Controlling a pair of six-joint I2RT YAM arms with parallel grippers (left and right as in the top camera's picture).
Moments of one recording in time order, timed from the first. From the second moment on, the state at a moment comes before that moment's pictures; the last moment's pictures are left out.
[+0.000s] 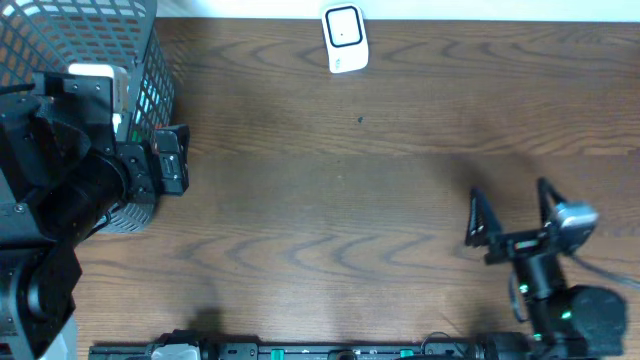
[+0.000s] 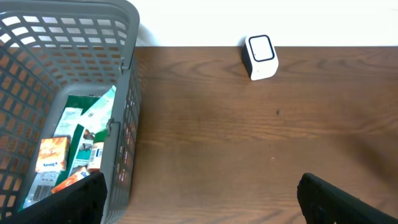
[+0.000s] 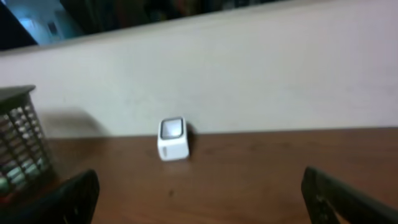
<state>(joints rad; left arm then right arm) 0.04 1.18 1.93 -1.39 0.17 0.02 0.03 0.27 0.53 -0.25 -0.16 0.20</state>
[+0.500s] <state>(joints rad) 0.04 1.21 1.93 -1.37 -0.02 -0.18 0.03 1.16 1.55 -1.13 -0.21 0.16</state>
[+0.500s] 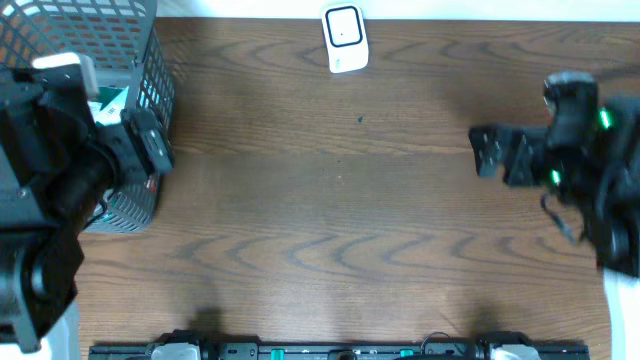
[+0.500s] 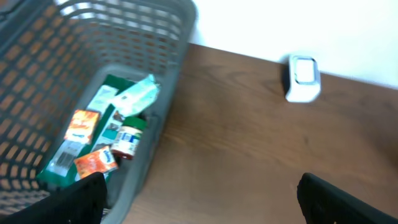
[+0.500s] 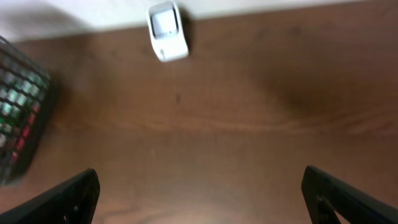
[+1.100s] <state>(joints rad) 0.31 1.43 2.10 -1.36 0.00 -0.25 0.03 1.48 1.68 -1.21 -0.25 0.15</state>
